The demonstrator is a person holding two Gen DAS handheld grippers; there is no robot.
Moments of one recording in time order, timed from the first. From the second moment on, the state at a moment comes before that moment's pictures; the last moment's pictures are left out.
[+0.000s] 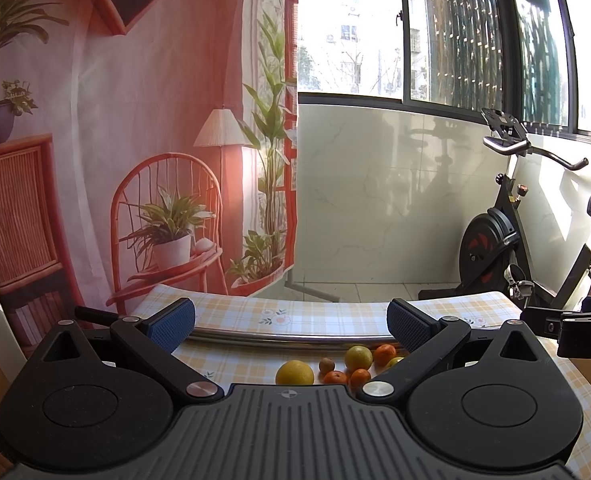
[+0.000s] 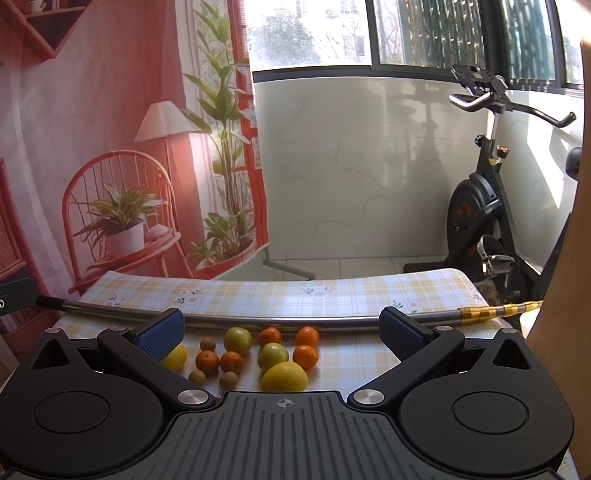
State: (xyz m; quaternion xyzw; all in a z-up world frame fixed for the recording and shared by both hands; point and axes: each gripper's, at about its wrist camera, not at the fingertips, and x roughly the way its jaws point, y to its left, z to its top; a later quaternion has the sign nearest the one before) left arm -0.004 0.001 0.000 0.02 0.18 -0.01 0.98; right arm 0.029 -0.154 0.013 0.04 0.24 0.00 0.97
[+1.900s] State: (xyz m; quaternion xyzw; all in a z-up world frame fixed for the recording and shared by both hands) left arm 0.123 0.045 -0.112 0.00 0.41 0.01 0.91; right arm 0.150 -0.163 -0.129 0.03 0.42 0.00 0.91
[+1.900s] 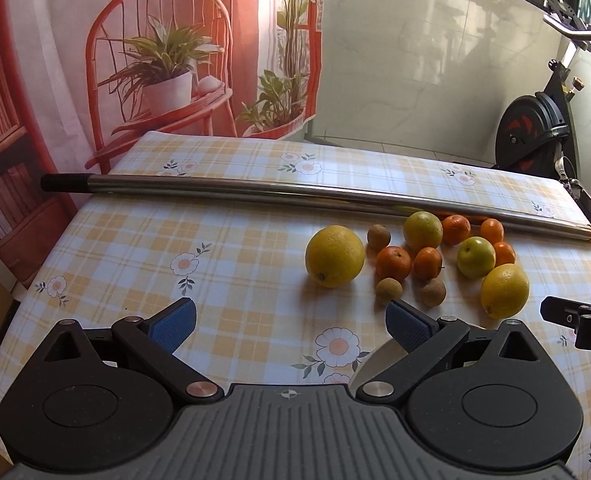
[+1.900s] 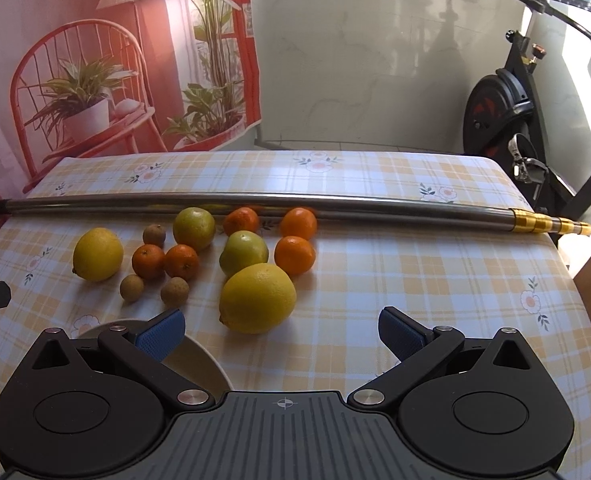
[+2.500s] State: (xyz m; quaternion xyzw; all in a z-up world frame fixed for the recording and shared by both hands) left arm 0.145 0.041 -0.134 0.01 0.43 0.01 0.90; right arm 0.200 -0.159 -0.169 -0.01 0.44 0.07 0.90
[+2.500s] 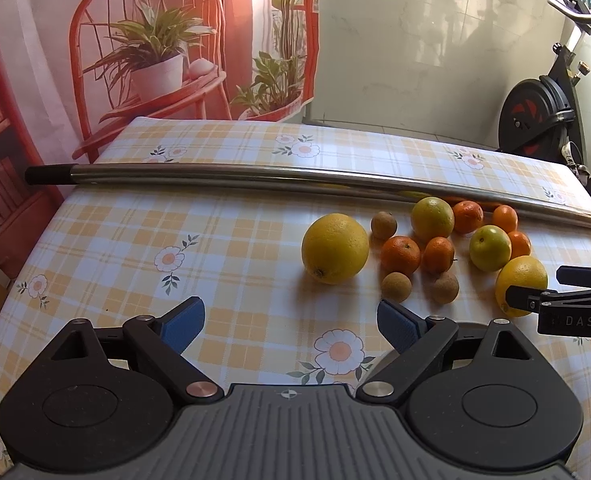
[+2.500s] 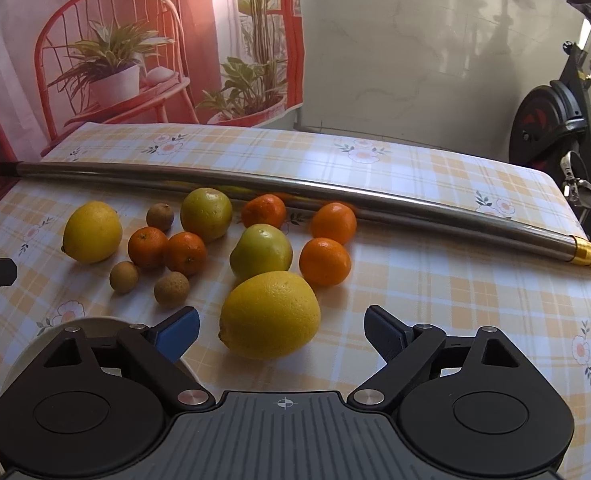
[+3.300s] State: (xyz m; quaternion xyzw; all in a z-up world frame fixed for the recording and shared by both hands) left arm 0.149 0.041 -0.141 0.01 0.43 -0.01 0.90; right arm 0.227 -0.156 -0.204 0.03 0.47 0.05 0.88
